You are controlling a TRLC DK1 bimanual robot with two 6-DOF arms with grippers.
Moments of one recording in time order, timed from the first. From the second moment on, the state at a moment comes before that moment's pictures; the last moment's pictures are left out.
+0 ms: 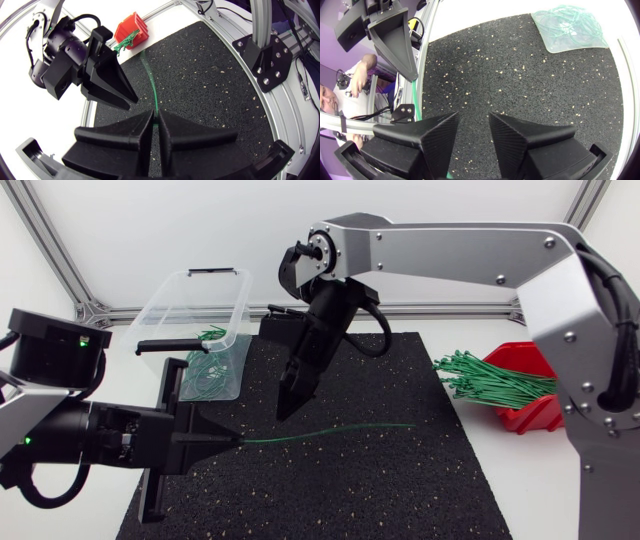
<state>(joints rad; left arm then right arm) -0.39 1.01 0.64 -0.47 0.61 1.27 0.66 2.17 1.93 -1.32 -0.59 -0.76</state>
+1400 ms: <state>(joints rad) -0.39 1.48 1.39 -1.10 0.72 0.87 0.73 1.74 1.78 -1.21 -0.44 -0.75</state>
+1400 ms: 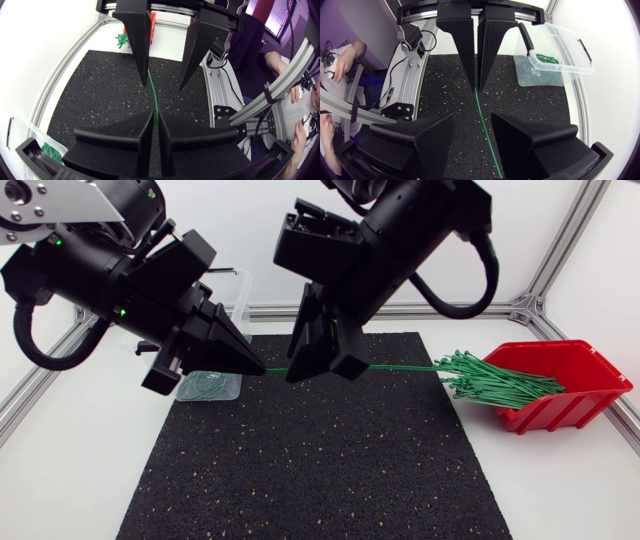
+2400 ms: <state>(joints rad) -0.29 1.47 1.39 -1.06 0.84 0.91 0.71 1.81 1.79 -1.19 -0.51 -0.72</state>
